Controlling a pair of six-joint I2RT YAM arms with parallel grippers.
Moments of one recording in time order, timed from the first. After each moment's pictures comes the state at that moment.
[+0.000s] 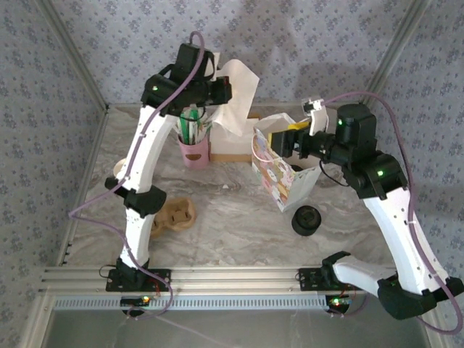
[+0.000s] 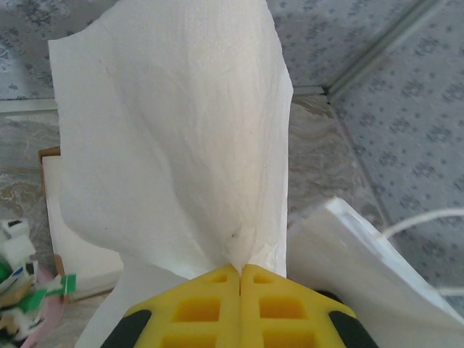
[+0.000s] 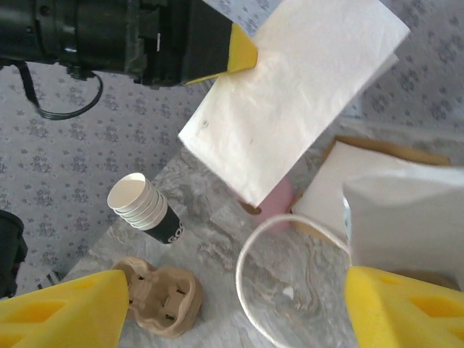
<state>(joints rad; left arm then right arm) -0.58 2.11 2.83 -1.31 0.12 -0.45 0.42 1.10 1.52 -0.75 -0.40 0.24</state>
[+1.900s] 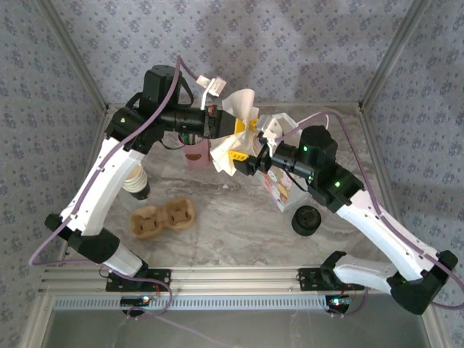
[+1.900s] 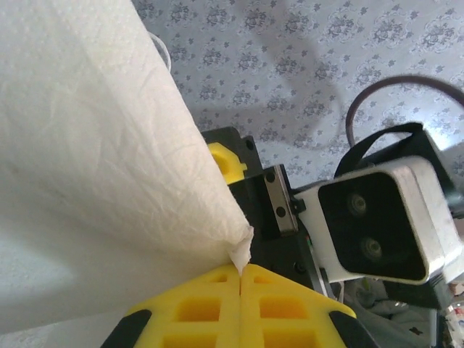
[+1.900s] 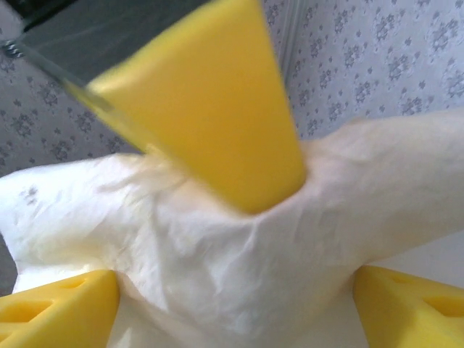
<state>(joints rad) -0.63 1.54 2.01 -0.87 0.84 -0.58 0.72 1.08 1.16 -0.12 -0.32 -0.18</state>
